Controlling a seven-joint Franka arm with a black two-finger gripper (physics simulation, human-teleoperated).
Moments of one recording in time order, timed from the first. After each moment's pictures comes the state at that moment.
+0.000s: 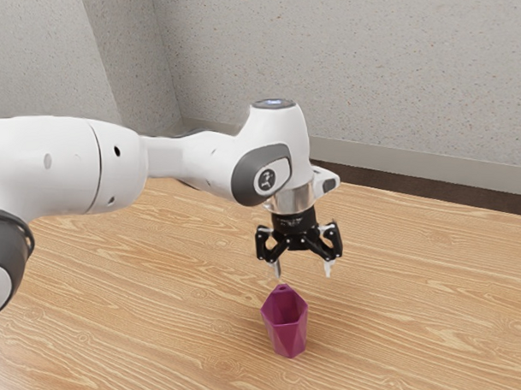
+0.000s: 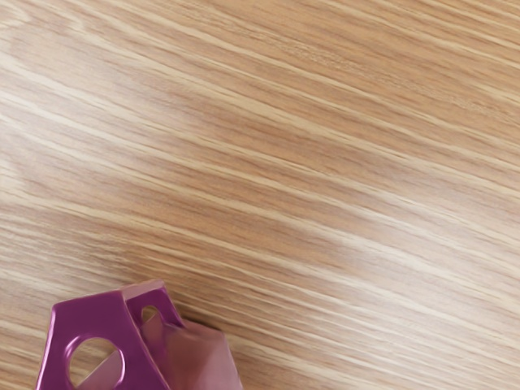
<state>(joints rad) -0.63 0.38 0.26 -1.73 -0.24 2.05 -0.60</state>
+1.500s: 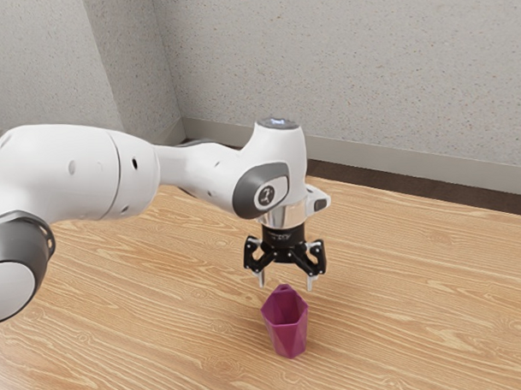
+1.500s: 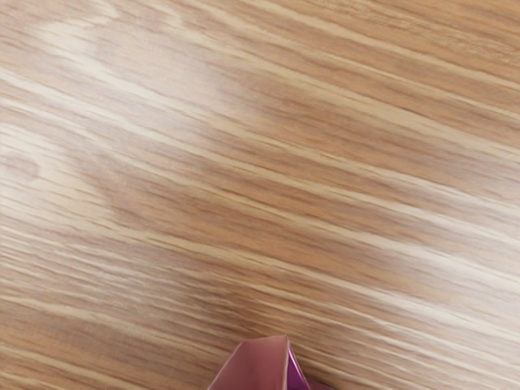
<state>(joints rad) -0.61 0.44 0.27 -1.74 -0.18 2.03 -0.59</state>
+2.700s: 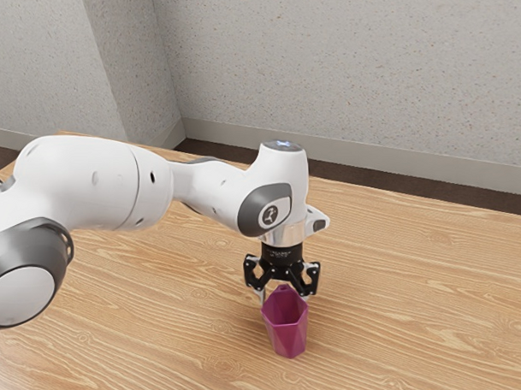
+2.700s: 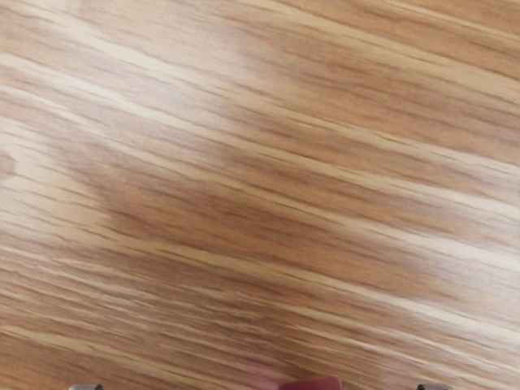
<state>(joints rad) -0.60 0.50 0.27 -1.75 -0.18 2.05 -0.55</state>
